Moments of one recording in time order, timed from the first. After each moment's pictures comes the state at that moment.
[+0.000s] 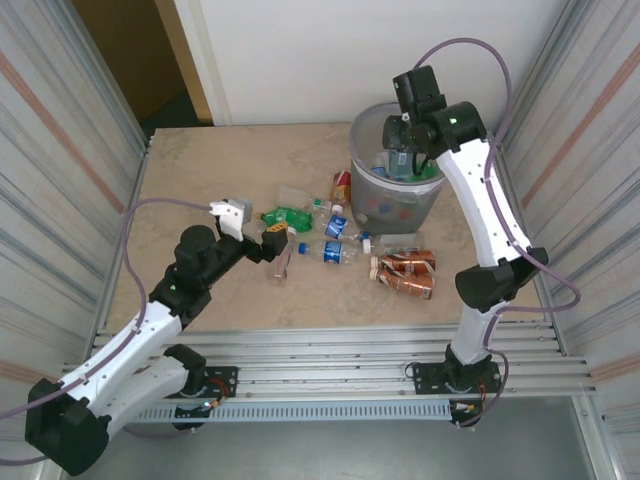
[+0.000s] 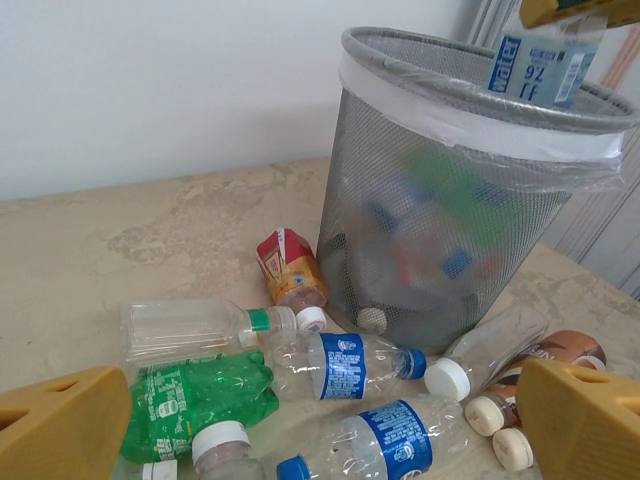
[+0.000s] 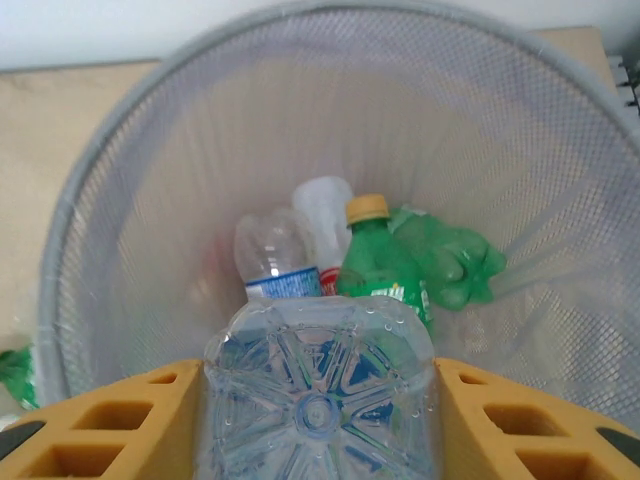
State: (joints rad) left arm -0.52 0.85 0.57 0.13 0.10 -0.16; right arm 0.44 1.84 2.24 -1.29 0.32 0.37
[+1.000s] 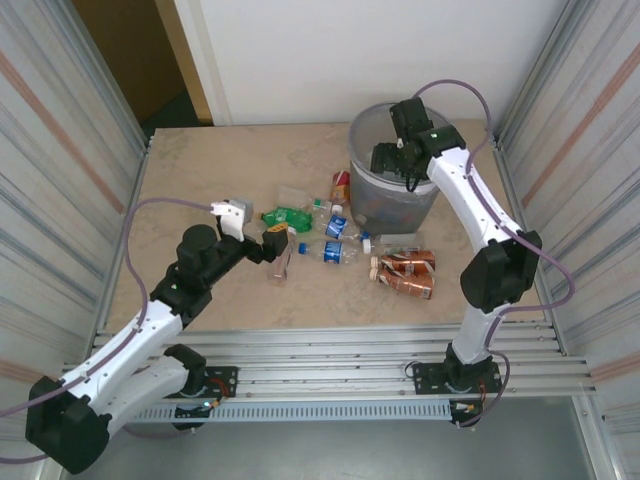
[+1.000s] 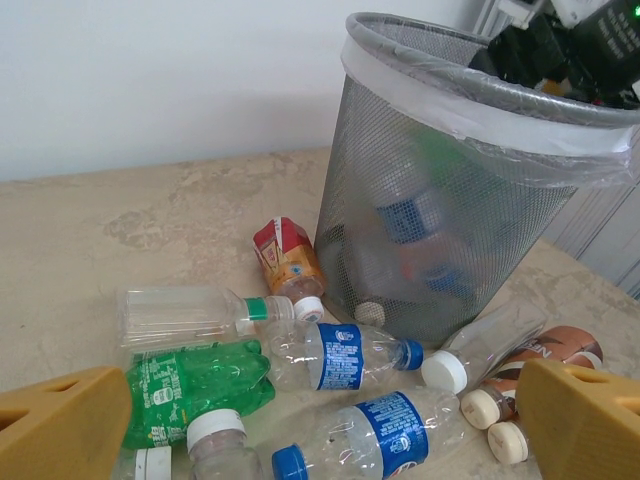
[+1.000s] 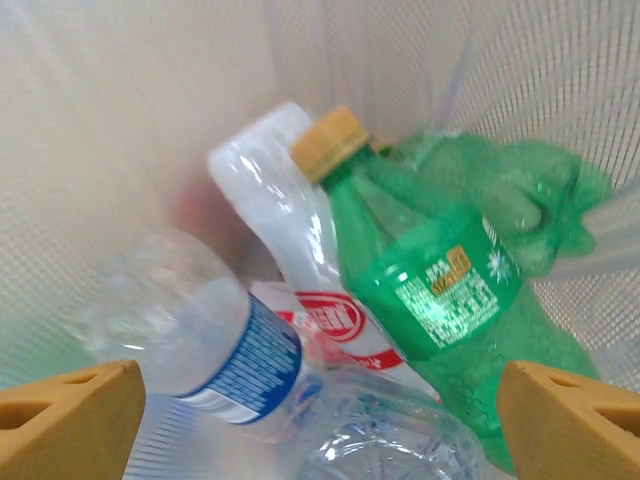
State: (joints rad) left arm -0.52 0.86 0.57 0.12 0.10 -0.19; right arm 0.35 1.81 1.94 -1.04 0.15 0.39
